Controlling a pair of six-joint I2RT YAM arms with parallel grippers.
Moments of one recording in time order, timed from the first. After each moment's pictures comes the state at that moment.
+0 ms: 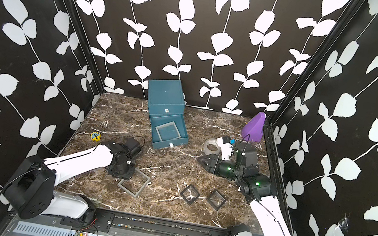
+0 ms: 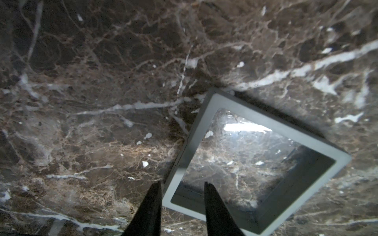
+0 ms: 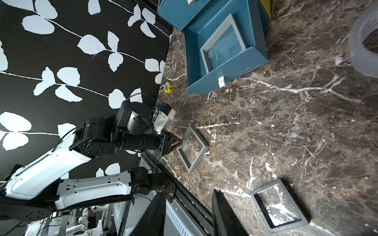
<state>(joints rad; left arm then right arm) -0.56 1.37 0.80 -0.95 -0.08 -0.49 0.35 0.90 0.92 -0.65 -0.68 0.61</state>
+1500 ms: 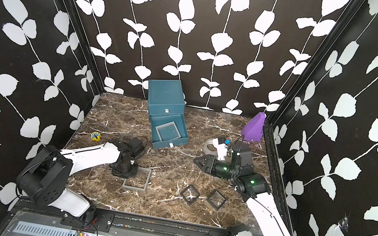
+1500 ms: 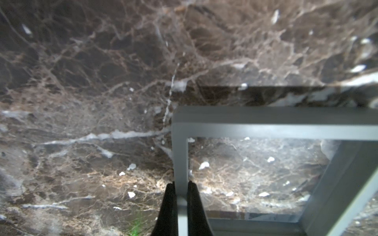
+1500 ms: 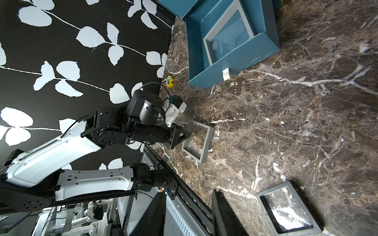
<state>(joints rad) -0.53 1.48 0.80 -0.87 -0.05 -0.48 0.39 0.93 0.89 -0.58 -0.68 0.64</state>
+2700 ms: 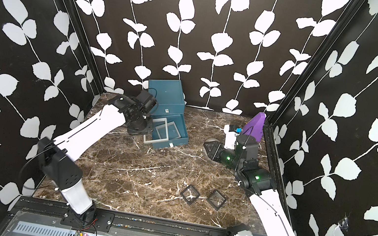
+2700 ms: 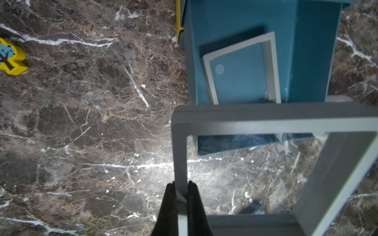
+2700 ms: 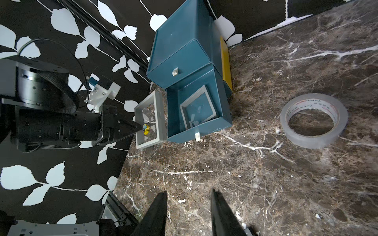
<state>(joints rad) -0.53 1.73 1.78 -1.27 -0.12 -0.76 0.39 0.98 1.06 -0.55 -0.36 0.56</state>
